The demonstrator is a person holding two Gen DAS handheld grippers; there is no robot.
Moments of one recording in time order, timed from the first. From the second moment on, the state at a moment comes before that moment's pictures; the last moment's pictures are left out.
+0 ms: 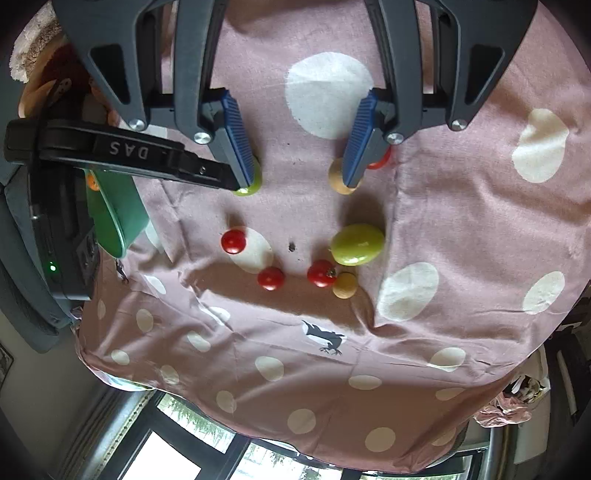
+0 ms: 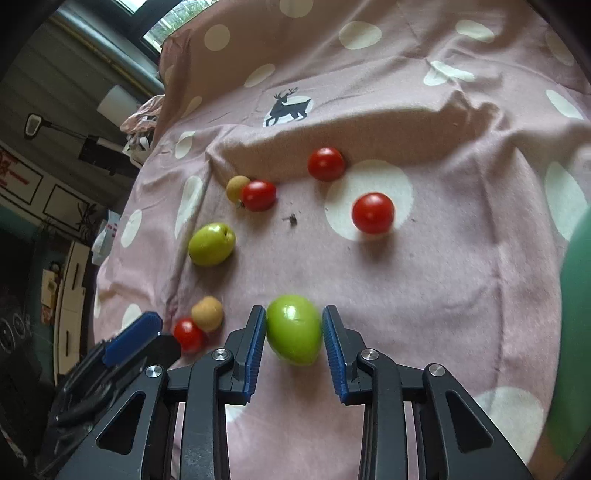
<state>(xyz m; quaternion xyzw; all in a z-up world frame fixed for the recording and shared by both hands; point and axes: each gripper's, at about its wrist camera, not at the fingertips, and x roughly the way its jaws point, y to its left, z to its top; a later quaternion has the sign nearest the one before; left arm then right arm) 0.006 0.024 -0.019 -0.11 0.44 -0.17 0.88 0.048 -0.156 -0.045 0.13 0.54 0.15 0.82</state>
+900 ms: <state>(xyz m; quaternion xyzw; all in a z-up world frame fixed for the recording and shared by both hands) 0.032 -0.024 -0.052 -0.11 0.49 -0.23 0.83 0.060 -0.173 -0.052 0.18 0.52 0.19 0.81</state>
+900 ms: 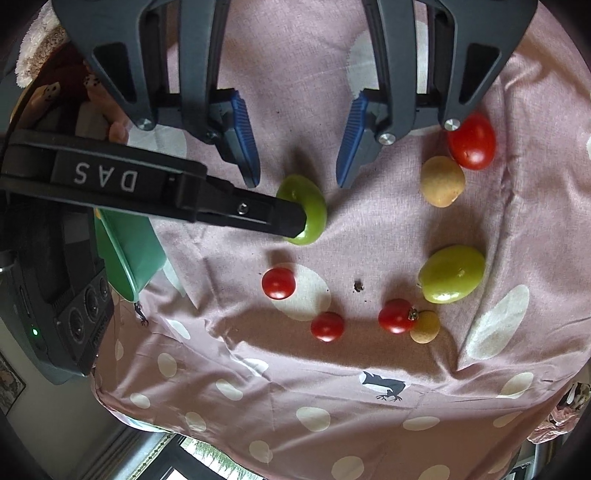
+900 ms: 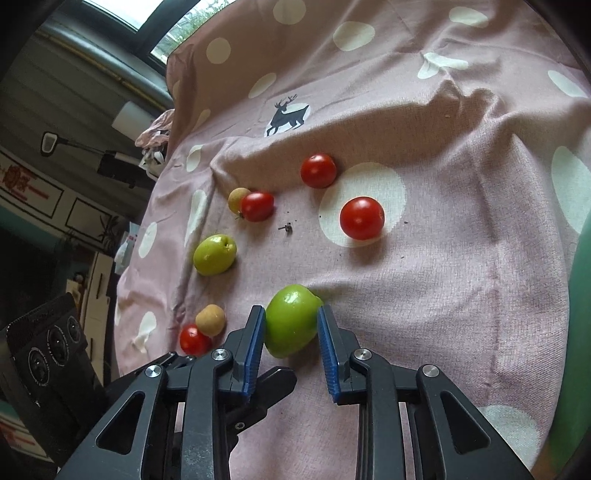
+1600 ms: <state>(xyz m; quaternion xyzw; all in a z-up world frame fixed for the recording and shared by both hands) 0.042 -0.025 -0.056 -0.10 0.49 -0.22 0.83 0.074 -0.174 -0.053 0.19 0.53 0.18 0.80</state>
